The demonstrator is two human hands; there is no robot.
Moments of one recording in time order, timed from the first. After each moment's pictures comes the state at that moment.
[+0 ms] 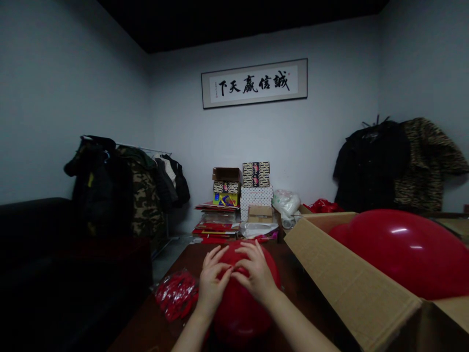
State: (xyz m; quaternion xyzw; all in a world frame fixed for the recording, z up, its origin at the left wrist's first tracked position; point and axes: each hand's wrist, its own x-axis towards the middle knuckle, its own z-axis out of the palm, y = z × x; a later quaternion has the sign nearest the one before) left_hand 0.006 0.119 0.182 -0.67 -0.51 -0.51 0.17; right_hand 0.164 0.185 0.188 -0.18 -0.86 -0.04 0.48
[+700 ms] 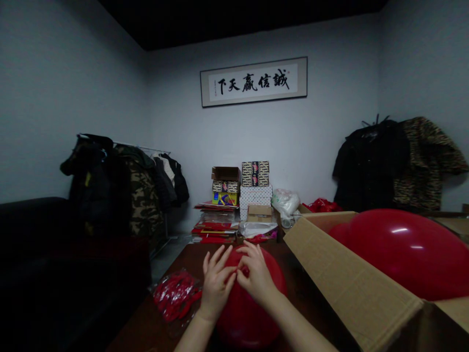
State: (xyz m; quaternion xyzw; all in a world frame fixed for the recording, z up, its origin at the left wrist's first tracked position) left_hand 0.020 0.116 0.182 -0.69 -0.49 -0.46 0.27; right_hand 0.160 0.184 0.185 -0.25 -0.85 0.09 0.46
